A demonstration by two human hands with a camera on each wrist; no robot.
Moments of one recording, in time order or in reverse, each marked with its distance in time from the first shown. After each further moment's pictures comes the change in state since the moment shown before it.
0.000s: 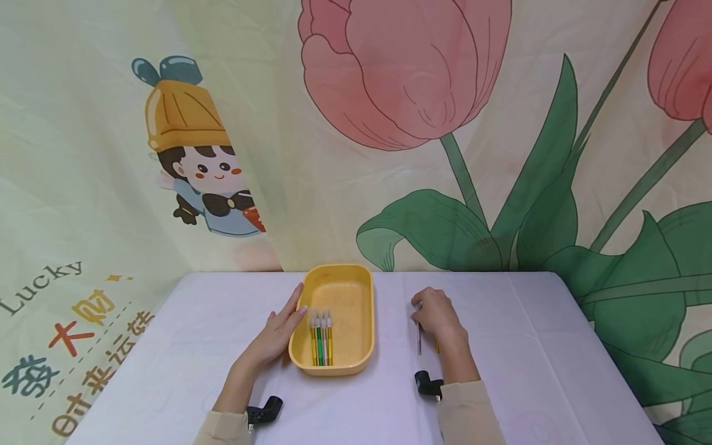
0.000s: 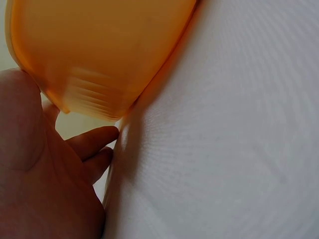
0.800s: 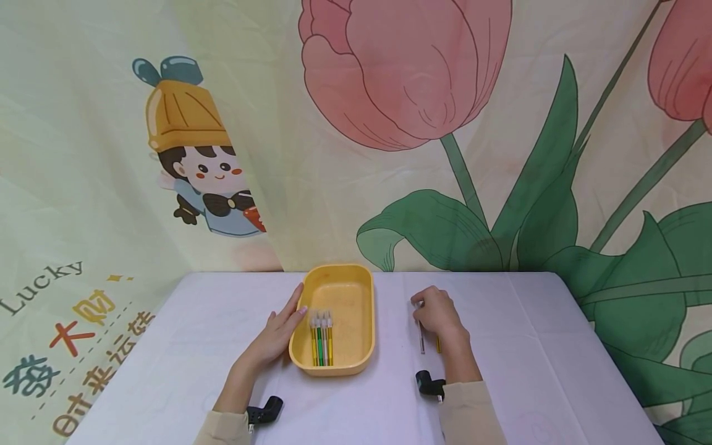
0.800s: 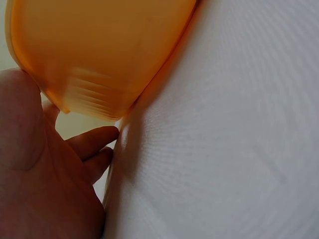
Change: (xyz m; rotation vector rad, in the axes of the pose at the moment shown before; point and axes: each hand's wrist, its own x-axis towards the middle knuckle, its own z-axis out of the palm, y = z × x) left_hand 0.000 0.000 0.000 0.001 0.007 -0.002; right_hand 0.003 0.004 0.000 0.134 -0.012 0.016
